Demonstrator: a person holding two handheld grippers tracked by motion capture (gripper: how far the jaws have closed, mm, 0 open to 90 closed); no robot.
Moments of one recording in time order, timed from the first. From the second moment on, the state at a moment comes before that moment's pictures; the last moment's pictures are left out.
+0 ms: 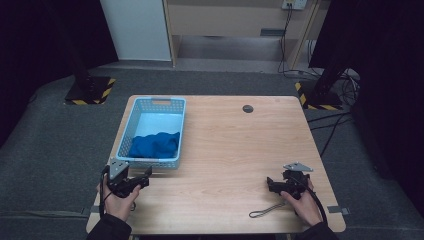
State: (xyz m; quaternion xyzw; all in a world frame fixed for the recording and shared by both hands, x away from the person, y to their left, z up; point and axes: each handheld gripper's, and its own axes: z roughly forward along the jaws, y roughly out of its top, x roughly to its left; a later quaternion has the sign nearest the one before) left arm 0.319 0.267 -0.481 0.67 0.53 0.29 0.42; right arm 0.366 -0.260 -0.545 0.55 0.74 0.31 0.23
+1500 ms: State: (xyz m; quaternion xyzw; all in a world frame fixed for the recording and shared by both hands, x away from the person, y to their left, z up) left arm 0.332 0.265 -0.474 0.66 0.54 0.29 0.43; right arm 0.366 -0.260 -0.545 0.55 0.74 0.31 0.23
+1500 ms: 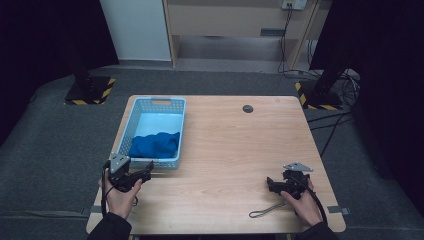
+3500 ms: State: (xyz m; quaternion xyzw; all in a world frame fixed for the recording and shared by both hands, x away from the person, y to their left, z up) left arm 0.365 0.271 -0.469 0.66 0.56 0.29 0.41; right arm 0.367 -0.260 -0.545 0.55 0.74 0.31 0.23
